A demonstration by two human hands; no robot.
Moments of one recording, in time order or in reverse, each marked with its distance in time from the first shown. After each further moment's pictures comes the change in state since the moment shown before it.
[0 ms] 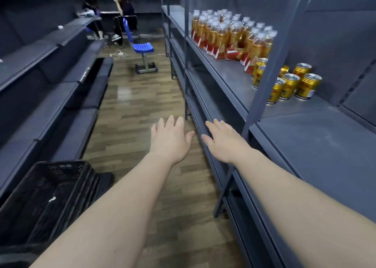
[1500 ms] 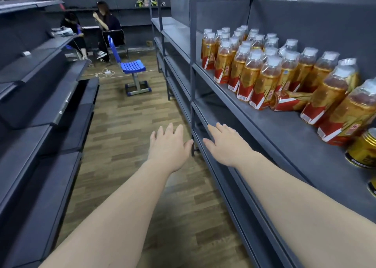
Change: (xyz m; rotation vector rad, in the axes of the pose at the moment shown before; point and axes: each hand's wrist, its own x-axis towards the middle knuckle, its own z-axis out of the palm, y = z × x) left_hand 0.515 -0.140 -0.015 0.026 -0.045 0.099; right_hand 0.522 -0.003 -0.055 -0.007 0.063 0.075
